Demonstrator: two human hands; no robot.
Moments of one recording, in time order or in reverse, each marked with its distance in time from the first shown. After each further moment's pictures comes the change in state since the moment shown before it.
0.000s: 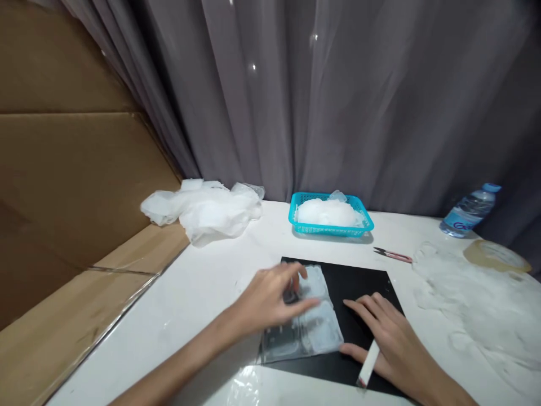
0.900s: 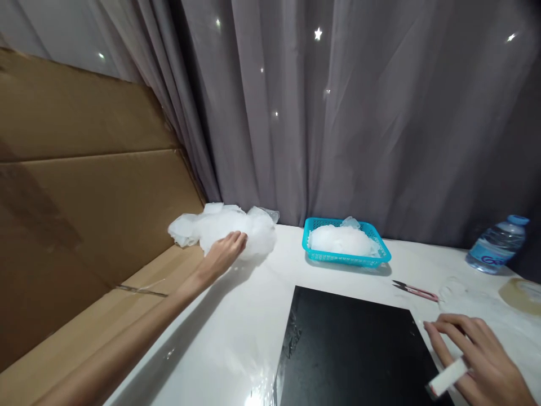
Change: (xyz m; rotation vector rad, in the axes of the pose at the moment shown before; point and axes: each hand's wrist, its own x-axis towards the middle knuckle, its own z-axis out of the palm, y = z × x) left_hand 0.013 -0.180 -0.113 0.772 0.317 -0.173; right_hand 0.003 0.072 -0.048 -0.134 0.301 -0.087
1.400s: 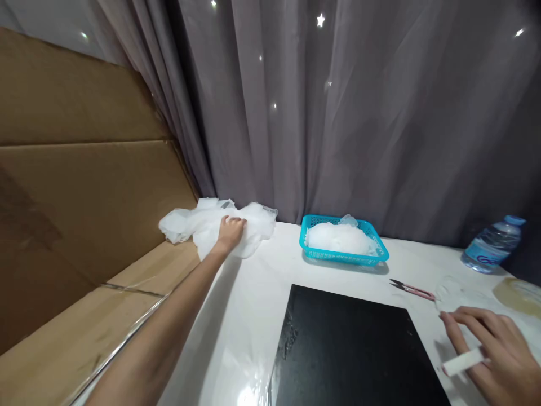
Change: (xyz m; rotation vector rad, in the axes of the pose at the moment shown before) left_hand 0.077 -0.024 0.046 0.040 -0.049 -0.180; right_hand -0.022 0.026 0.002 -0.073 -0.014 0.210
